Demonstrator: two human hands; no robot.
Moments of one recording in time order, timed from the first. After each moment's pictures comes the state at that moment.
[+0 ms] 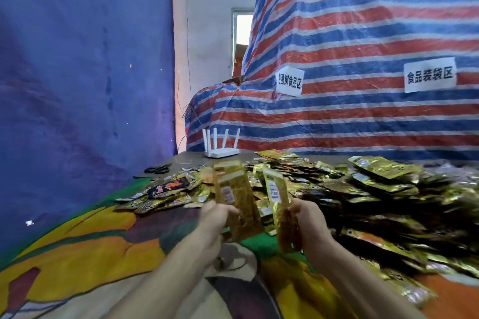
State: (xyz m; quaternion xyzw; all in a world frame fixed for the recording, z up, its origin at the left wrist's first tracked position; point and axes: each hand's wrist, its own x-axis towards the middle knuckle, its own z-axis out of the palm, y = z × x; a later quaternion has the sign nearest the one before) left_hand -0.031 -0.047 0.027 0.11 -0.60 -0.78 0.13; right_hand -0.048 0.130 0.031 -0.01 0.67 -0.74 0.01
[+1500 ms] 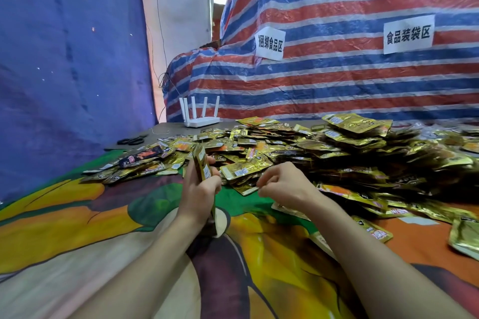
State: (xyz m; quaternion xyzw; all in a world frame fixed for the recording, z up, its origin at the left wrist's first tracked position) left_hand -0.021 -0.011 0.003 -0.08 -0.64 -0.72 0.27; right_hand -0.056 0.171 0.026 -0.15 0.90 -0.40 -0.04
